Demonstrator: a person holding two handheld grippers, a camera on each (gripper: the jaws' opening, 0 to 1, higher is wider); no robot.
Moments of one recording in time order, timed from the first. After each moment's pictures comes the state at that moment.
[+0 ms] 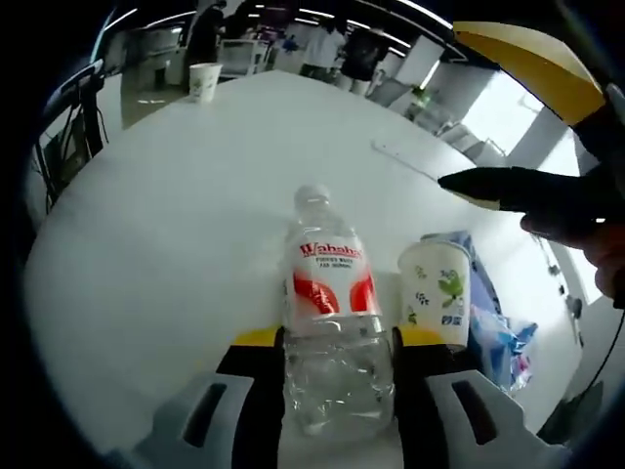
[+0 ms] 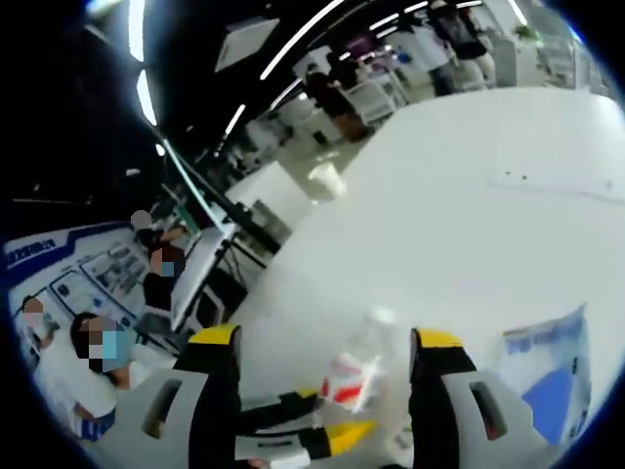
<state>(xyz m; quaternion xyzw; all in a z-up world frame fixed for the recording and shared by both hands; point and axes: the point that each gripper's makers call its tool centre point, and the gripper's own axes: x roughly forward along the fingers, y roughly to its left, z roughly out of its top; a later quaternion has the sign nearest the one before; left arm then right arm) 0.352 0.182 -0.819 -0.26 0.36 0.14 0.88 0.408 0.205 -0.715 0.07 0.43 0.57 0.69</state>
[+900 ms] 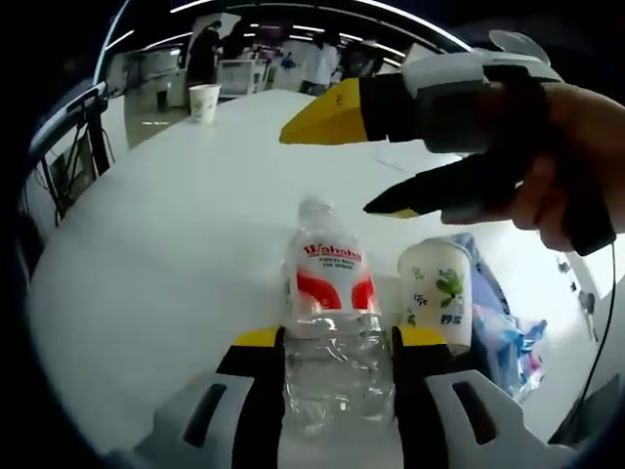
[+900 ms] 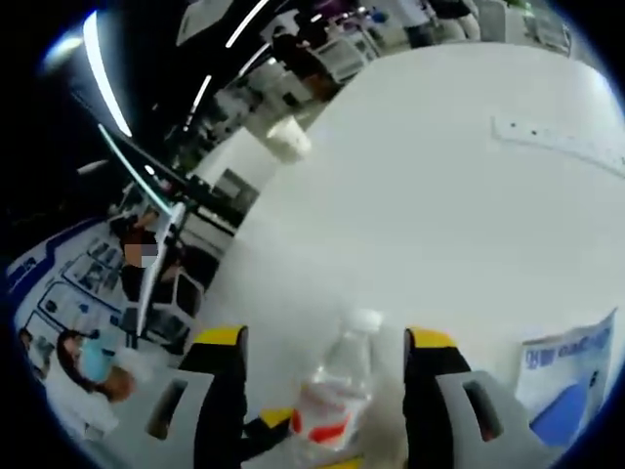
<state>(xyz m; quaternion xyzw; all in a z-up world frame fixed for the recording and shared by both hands) 0.353 0.182 -0.816 -0.23 0.34 0.17 0.90 0.425 0.239 -0.776 0.03 0.52 0.52 0.68</state>
